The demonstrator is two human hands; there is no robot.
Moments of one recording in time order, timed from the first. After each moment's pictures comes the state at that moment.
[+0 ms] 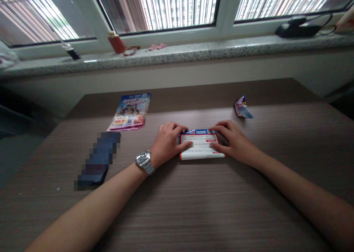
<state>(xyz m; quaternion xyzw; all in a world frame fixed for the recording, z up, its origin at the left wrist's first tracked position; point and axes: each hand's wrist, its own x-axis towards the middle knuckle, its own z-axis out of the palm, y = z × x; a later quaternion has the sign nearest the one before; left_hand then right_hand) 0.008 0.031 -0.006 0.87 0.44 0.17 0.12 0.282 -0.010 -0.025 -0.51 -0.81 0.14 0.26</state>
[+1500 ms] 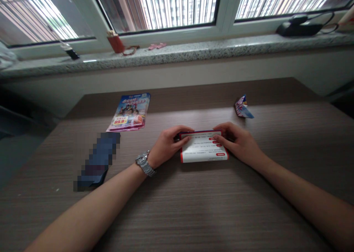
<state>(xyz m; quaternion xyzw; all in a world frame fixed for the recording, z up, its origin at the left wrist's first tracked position) 0.008 0.029 -0.007 0.81 0.36 0.32 0.35 0.276 -0.018 -0.019 -0.55 -0.67 0.34 0.38</state>
